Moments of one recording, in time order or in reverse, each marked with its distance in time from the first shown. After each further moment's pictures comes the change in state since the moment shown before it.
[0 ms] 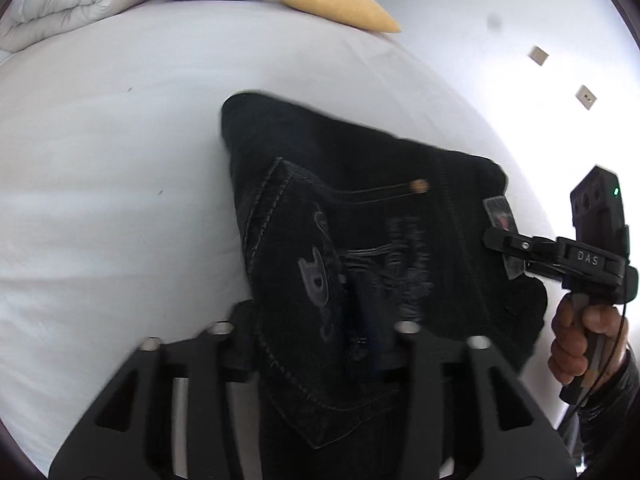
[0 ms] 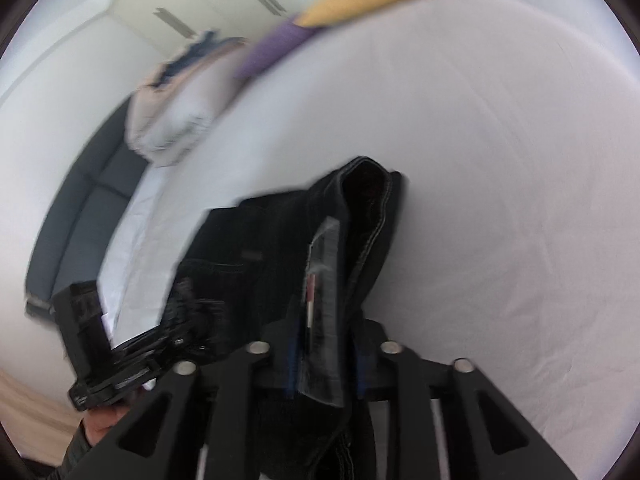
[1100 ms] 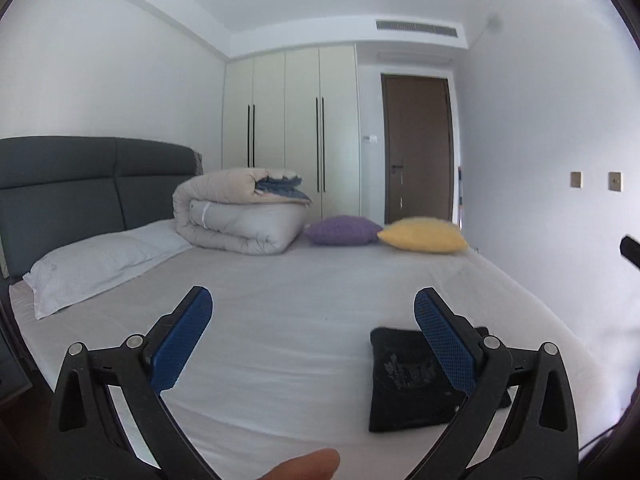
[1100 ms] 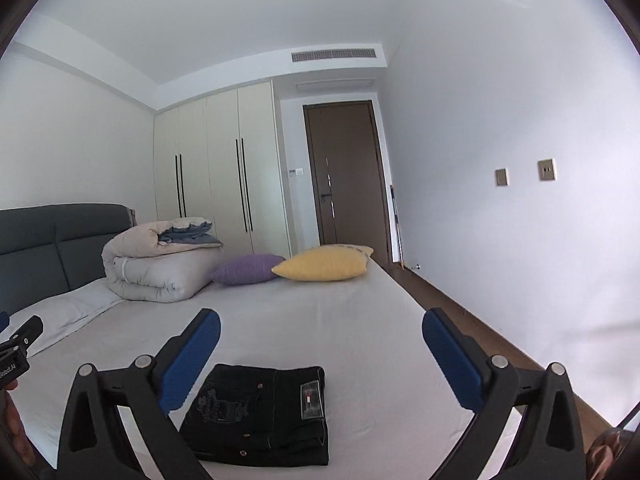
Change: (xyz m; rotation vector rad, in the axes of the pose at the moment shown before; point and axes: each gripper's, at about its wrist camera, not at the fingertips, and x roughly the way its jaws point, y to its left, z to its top) left arm -0.370 -0.107 -0.123 0.070 -0.816 0.516; right arm -0.296 0.187 -0.173 -0.417 -0.943 -0.392
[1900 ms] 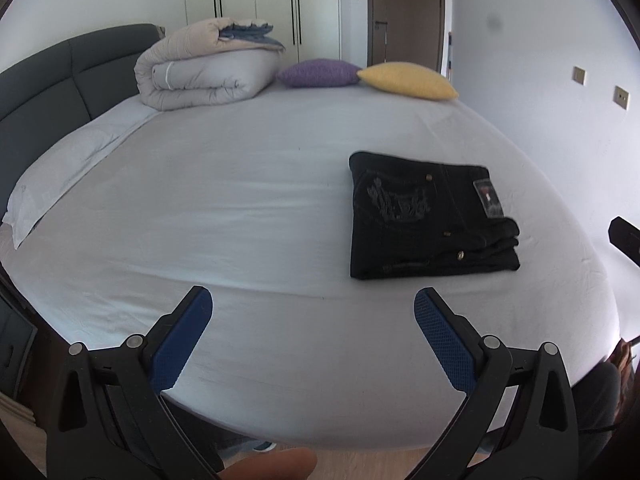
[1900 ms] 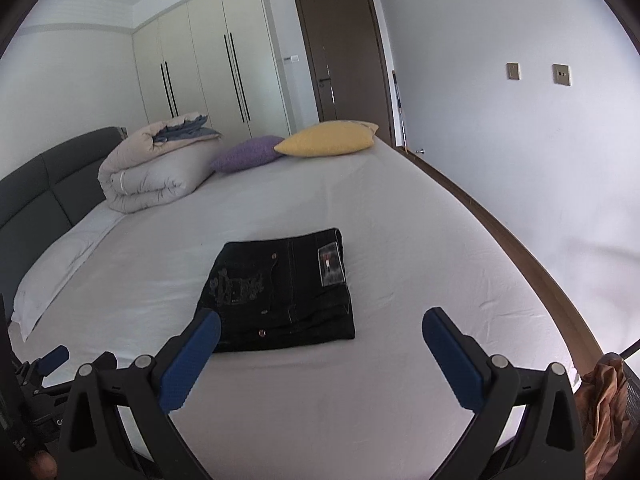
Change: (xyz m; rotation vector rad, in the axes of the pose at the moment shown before) left arm 0.067 -0.039 -0.118 0.047 0.548 -0.064; right arm 0.035 0.029 -0.101 0.058 0.499 -0.020
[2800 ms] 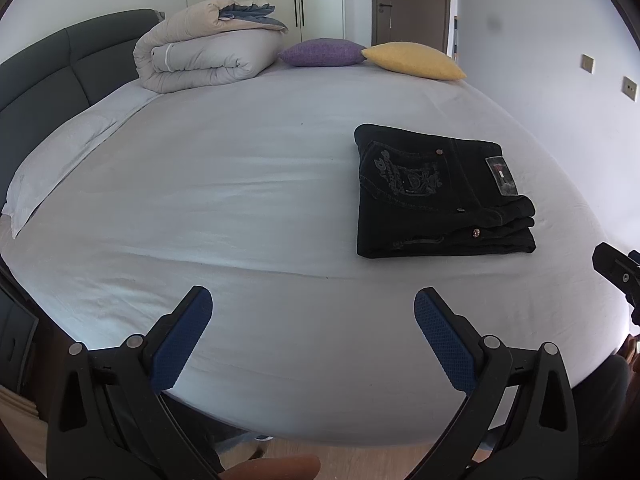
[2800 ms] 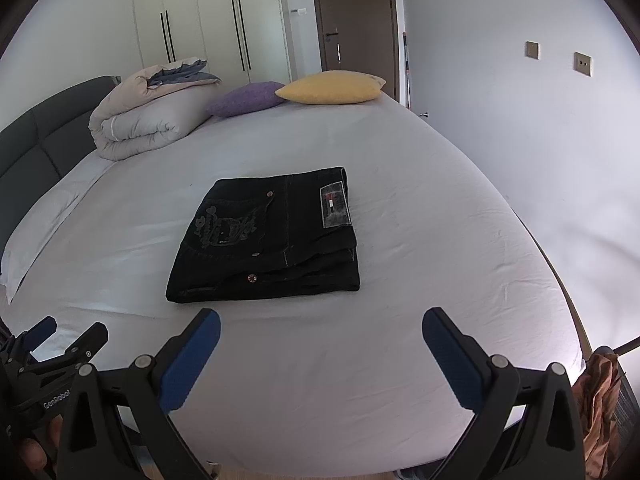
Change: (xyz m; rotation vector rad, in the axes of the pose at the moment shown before) left arm 0.039 -0.011 -0.013 -0.010 0.056 0.021; right arm 0.029 0.011 -0.017 -0.059 0.148 -0.024
